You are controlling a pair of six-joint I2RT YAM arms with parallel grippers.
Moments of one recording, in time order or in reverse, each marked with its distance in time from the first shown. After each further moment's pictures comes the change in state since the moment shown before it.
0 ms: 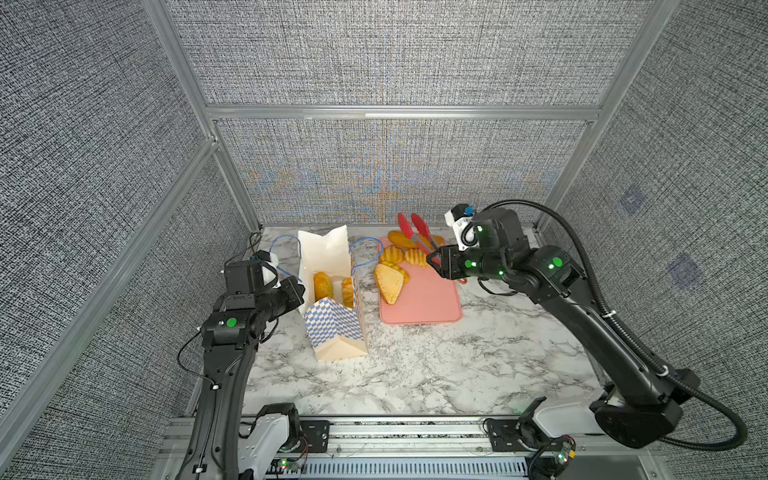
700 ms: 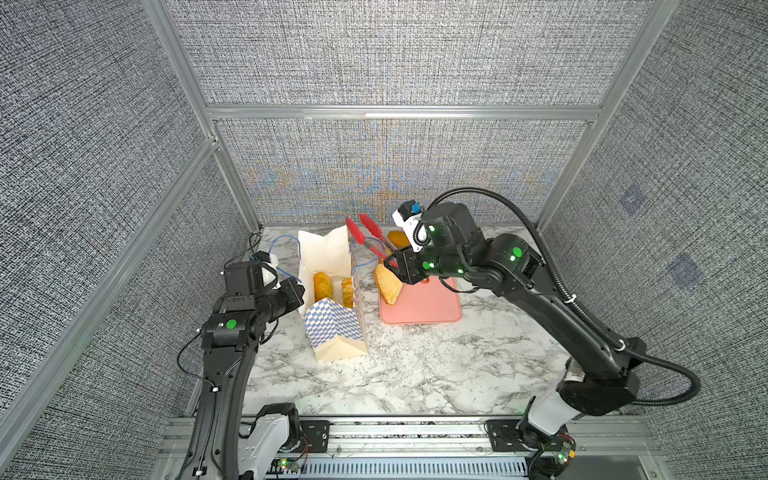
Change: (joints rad) left arm 0.000 -0.011 -0.006 0.000 -0.003 0.000; right arm 0.261 0.251 0.388 -0.106 0.100 -0.073
